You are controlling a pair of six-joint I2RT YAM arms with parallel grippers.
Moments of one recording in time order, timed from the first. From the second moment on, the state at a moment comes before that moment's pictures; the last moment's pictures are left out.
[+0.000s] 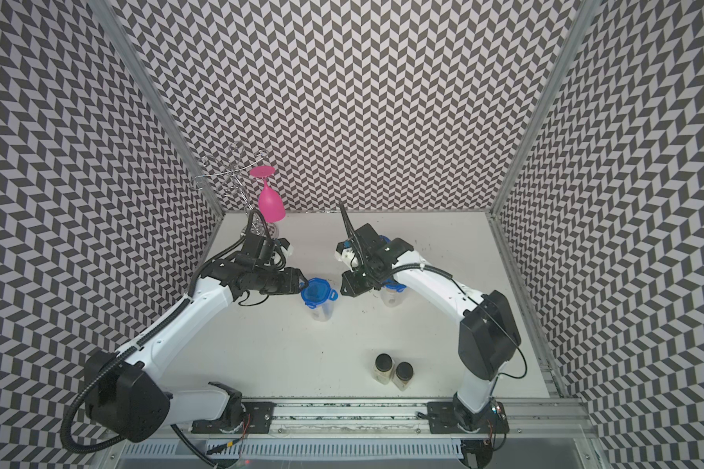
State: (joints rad) left arm -0.37 1.33 1.13 -0.79 0.27 -0.33; right arm 0.68 1.74 1.51 -0.87 -0.45 0.16
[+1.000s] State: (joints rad) left arm -0.38 1.36 1.12 -0.75 0.33 -0.33; right arm 0.69 1.81 1.48 -0.78 -0.54 0.16
